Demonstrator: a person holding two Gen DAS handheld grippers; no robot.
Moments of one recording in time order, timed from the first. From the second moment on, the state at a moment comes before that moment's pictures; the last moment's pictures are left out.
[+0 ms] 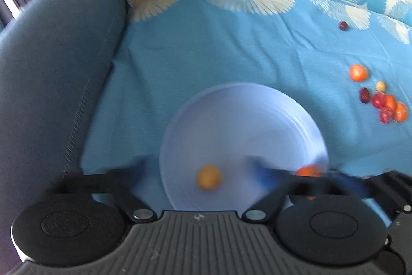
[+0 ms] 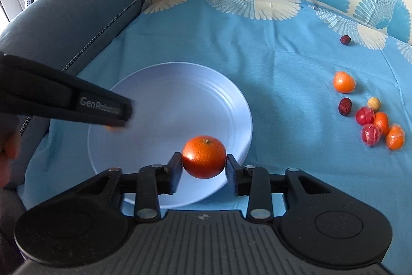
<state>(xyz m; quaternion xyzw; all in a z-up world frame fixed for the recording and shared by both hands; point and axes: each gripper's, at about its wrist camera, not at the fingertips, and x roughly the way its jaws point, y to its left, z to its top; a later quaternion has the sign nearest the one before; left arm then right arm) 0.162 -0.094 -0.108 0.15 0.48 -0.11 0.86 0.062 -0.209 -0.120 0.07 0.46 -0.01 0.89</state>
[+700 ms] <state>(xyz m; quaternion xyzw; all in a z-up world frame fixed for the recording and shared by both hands) 0.016 -0.009 -0.032 0.08 0.51 -0.08 0.85 -0.096 -0.177 -0.015 0.08 0.37 -0.01 0.92</state>
